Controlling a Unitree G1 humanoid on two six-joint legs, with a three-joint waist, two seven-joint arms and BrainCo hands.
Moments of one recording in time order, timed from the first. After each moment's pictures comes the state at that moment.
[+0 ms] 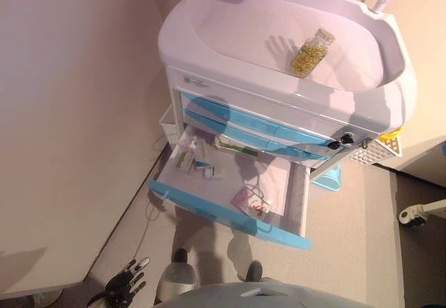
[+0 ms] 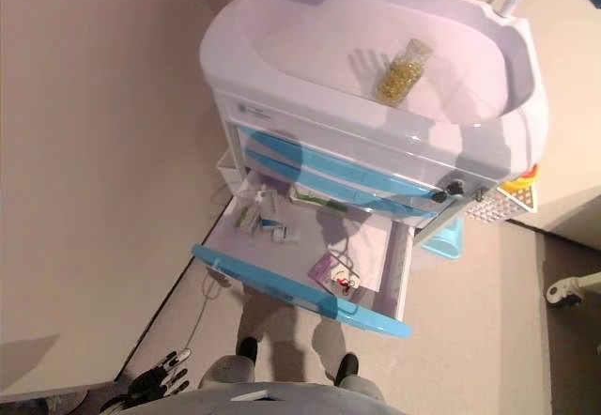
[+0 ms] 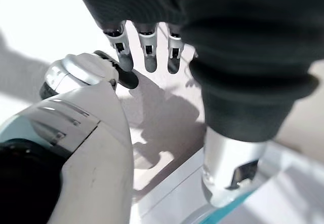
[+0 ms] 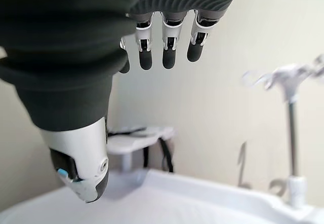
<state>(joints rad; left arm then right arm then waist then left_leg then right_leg) 0.26 0.40 -0.06 0.82 -0.68 0.09 -0.22 -1.58 -1.46 0.96 0.34 0.19 -0.02 0.12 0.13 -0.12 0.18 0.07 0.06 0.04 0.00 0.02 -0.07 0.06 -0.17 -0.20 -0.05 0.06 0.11</state>
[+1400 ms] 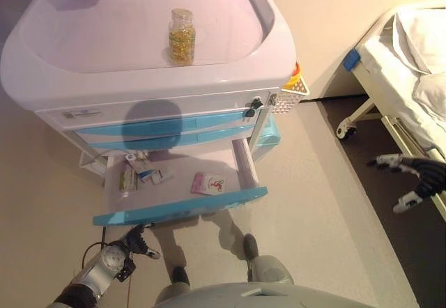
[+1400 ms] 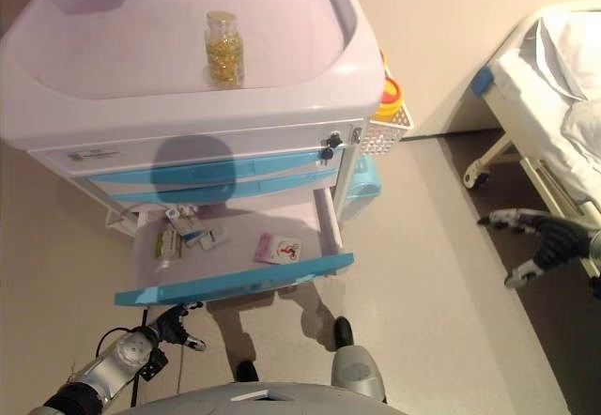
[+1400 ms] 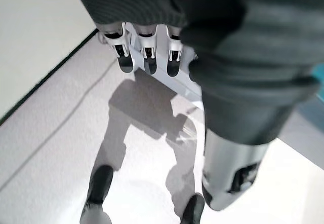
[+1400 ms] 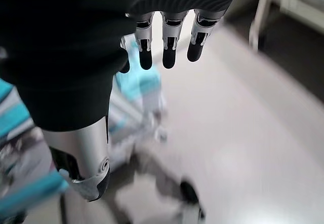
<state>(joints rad) 0.05 0.64 -0.41 0.61 0.15 0.04 -0.08 0.49 -1.24 -0.44 -0.20 0.20 0.10 0.86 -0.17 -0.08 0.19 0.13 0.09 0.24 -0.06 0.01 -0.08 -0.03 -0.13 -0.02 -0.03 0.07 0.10</state>
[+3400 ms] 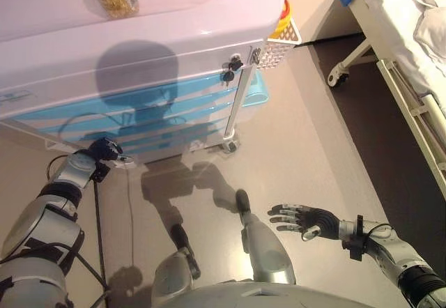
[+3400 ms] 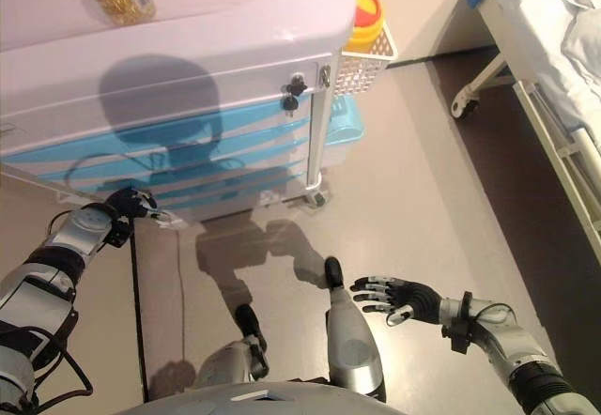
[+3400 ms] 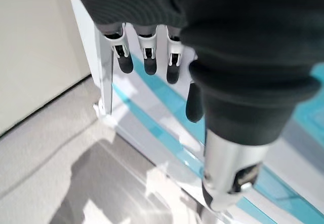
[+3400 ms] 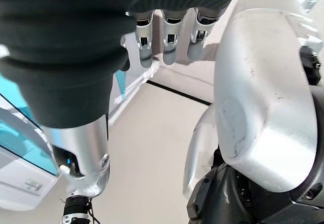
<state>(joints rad) -0.69 0.79 -0.54 1.12 -0.24 0.01 -0.16 0.03 -0.75 0.37 0.41 0.63 -0.02 0.98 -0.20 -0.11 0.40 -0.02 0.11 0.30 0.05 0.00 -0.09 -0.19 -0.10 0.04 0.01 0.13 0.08</state>
